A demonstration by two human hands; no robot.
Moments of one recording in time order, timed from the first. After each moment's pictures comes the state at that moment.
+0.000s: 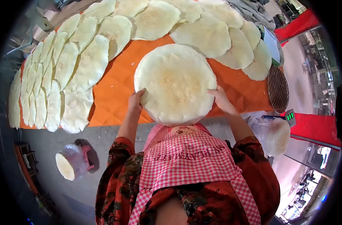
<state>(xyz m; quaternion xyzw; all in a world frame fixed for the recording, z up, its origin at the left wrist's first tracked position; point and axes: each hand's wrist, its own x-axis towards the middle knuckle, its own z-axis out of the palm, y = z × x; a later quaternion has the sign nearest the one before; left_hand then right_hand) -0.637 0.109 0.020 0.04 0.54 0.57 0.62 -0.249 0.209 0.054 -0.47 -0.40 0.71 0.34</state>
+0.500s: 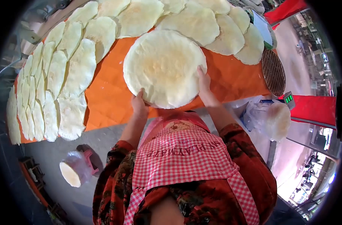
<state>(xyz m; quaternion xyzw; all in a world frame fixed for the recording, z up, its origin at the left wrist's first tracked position) -0.573 0.091 0.027 -0.01 0.52 0.63 0.58 -0.306 0.199 0.042 -0.64 -0.25 0.55 0.47</state>
